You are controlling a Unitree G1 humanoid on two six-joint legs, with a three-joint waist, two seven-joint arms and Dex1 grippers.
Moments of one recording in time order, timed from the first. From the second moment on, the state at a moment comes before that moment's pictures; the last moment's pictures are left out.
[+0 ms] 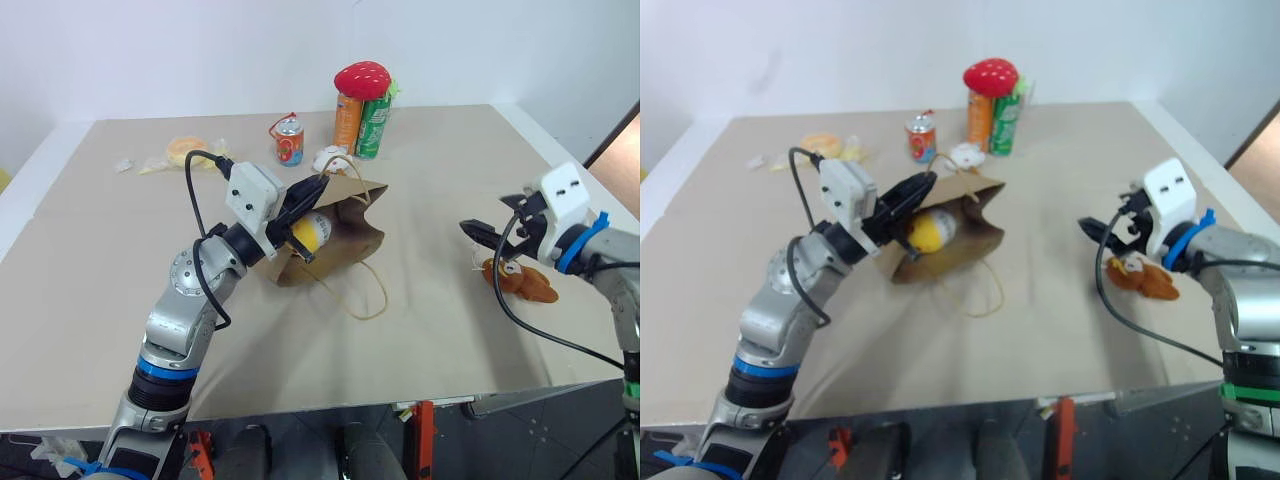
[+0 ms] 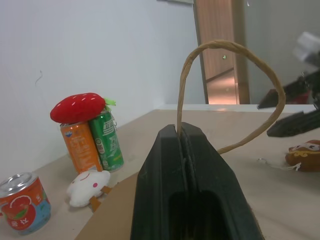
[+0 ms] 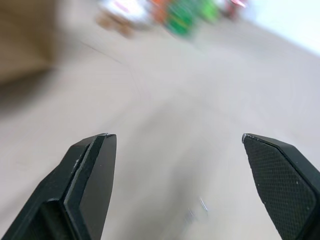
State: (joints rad) left arm -0.52 0.23 -0.10 -0.32 -0.29 0.27 -0.49; right arm -0.40 -0.88 -0.22 -0.05 0.30 0.64 0.64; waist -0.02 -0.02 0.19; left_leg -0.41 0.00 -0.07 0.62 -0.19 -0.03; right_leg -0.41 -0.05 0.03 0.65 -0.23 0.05
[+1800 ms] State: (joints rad) left arm -0.54 0.19 -0.10 -0.29 -0.28 0.25 -0.46; right arm -0.73 -0.38 0.23 0.14 0.19 0.36 0.66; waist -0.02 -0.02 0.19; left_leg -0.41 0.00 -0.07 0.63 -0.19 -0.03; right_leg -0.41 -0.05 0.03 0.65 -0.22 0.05
